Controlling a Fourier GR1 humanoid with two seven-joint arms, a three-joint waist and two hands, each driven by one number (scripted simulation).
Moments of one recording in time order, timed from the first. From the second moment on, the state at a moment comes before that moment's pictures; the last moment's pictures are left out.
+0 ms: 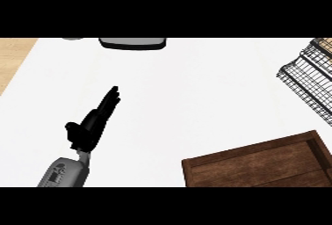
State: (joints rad) left arm -0.18 0.20 -0.20 -1.32 0.13 0.00 -0.10; right arm -0.74 -0.97 -0.35 -0.96 0.38 0.09 0.60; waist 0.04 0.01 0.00
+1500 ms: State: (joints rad) left arm -0.14 0.19 -0.16 -1.35 0.11 -0.03 -0.09; right arm -1.11 -0.82 -0.51 -0.40 0.30 -0.21 0.51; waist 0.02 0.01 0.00
